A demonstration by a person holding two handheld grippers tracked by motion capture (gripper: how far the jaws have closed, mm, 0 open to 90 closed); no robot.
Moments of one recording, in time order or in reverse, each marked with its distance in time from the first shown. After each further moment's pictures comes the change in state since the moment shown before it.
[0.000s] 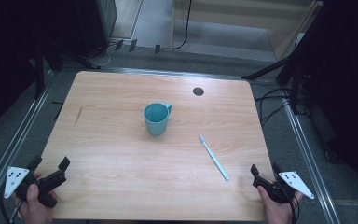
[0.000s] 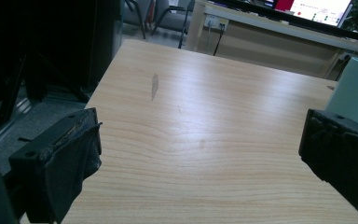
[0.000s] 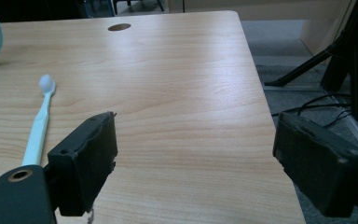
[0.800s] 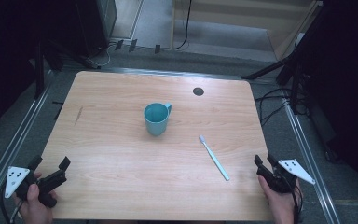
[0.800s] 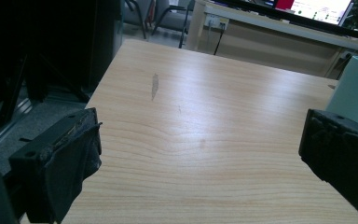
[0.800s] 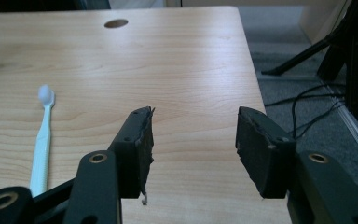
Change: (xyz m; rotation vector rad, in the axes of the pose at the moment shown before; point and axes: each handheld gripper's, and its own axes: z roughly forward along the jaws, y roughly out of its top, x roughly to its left) left arm 0.000 0.000 0.000 0.002 0.002 0.002; right arm 0.008 0.042 0.009 0.104 -0.017 -0.013
